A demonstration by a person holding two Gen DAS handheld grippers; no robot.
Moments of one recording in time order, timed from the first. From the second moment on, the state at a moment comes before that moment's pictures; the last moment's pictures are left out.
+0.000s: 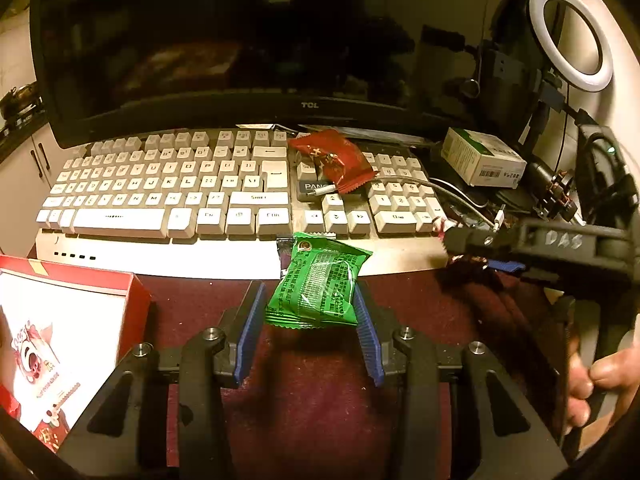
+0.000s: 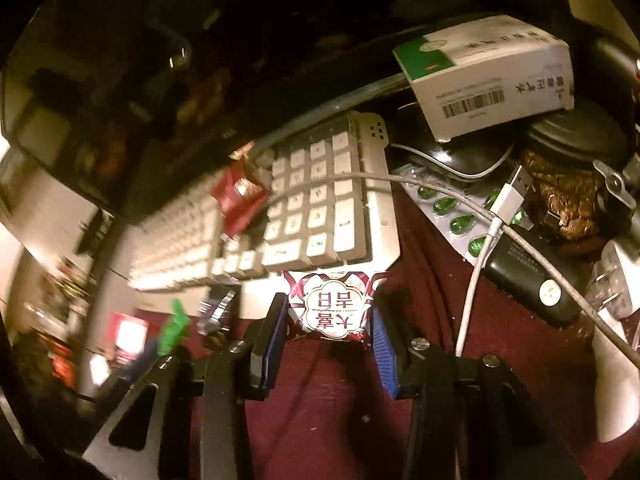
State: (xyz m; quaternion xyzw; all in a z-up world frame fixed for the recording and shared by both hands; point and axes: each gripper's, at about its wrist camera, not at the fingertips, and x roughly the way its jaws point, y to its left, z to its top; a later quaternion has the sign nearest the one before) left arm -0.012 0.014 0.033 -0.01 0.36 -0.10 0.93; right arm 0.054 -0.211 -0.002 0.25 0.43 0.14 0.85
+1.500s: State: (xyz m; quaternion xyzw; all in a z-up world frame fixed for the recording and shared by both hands) left arm -0.127 0.064 0.083 0.02 0.26 -0.02 0.96; right arm -0.004 -0.150 0.050 0.10 0.28 0.15 0.94
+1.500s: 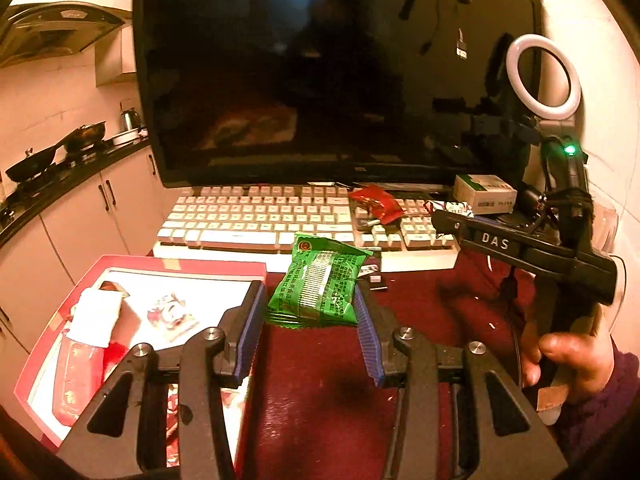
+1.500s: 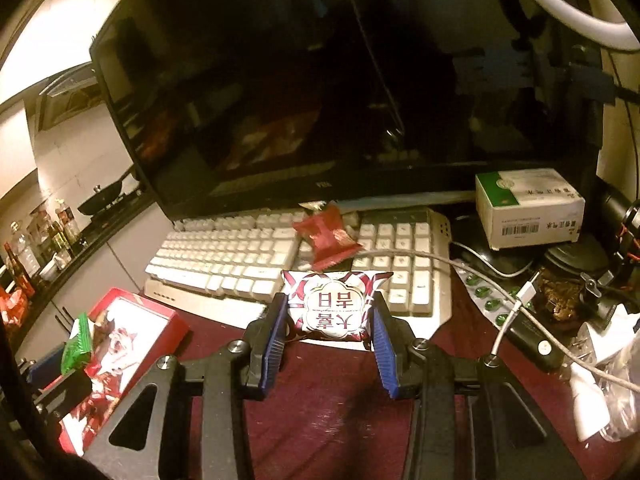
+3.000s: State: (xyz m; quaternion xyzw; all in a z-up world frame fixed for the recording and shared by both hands) left arm -0.139 0.229 0.063 -0.07 0.29 0.17 0.94; right arm -0.048 0.063 0.067 -0.04 0.30 0.34 0.89
